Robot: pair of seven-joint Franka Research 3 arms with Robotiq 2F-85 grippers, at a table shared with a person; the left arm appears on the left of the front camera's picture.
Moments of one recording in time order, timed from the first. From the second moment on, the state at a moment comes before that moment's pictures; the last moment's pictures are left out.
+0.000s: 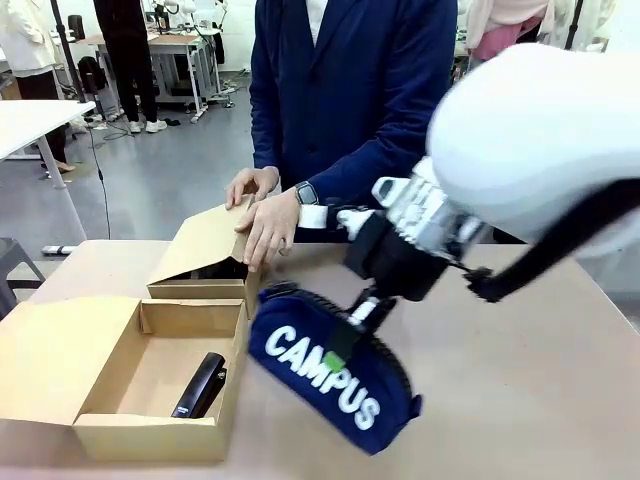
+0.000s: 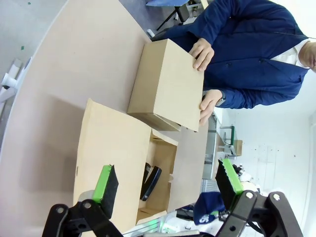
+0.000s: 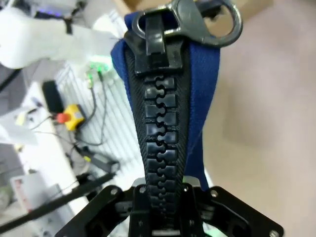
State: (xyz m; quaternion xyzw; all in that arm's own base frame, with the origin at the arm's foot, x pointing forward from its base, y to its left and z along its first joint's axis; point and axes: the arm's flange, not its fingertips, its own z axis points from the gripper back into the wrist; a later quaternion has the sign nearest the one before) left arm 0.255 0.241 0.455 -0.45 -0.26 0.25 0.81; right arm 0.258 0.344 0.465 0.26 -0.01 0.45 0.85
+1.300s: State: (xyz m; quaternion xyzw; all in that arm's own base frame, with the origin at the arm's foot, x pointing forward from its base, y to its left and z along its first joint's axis) left arm 0.255 0.241 0.456 -0.45 -0.27 0.25 0.81; right arm 0.264 0.511 0.470 0.39 -0.06 0.11 0.91
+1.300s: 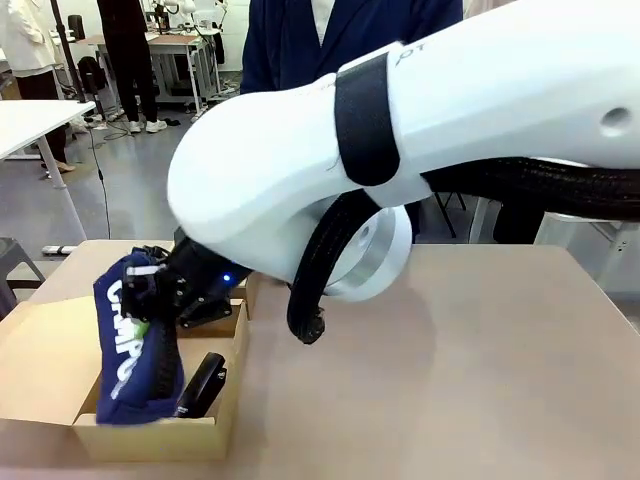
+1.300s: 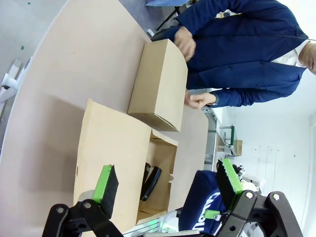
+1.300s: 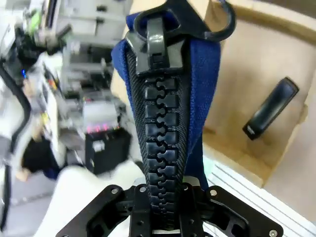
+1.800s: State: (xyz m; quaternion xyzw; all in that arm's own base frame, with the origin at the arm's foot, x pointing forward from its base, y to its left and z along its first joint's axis) left arm 0.255 0.241 0.456 -0.45 -0.27 0.25 0.81; right arm 0.295 0.532 0.431 0.33 -0.06 -0.04 0.94
